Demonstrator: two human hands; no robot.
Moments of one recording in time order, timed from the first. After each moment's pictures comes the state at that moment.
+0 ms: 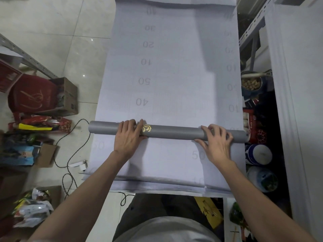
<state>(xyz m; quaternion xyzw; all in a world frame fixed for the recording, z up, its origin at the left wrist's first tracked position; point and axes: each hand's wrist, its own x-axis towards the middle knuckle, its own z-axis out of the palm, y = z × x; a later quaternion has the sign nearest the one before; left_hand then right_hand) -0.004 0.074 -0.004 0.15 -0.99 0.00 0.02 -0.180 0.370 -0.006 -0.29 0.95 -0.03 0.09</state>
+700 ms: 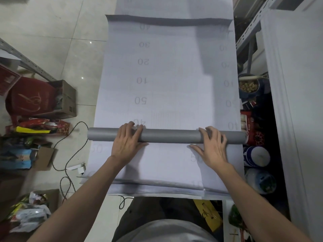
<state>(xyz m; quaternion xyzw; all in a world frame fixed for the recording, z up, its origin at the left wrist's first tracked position) 0.005 0.074 -0.011 0.13 -0.99 -0.02 0.01 -0.174 0.368 -0.007 -0.30 0.94 -0.07 0.10</state>
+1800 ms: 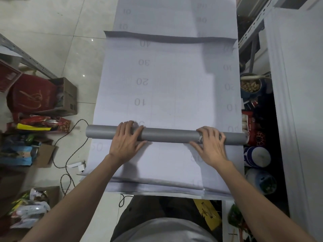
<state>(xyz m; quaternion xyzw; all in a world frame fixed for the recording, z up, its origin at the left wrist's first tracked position) 0.009 0.068 -0.018 0.11 -0.99 -0.01 0.04 -0.180 0.363 -0.003 -0.34 0.93 -0.09 0.11</state>
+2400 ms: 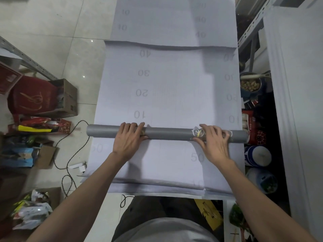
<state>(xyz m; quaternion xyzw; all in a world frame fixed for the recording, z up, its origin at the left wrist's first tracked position) -0.006 0.072 -0.016 0.12 -0.99 0.00 0.04 -0.188 0.362 -0.002 -0.31 0.94 -0.07 0.08</state>
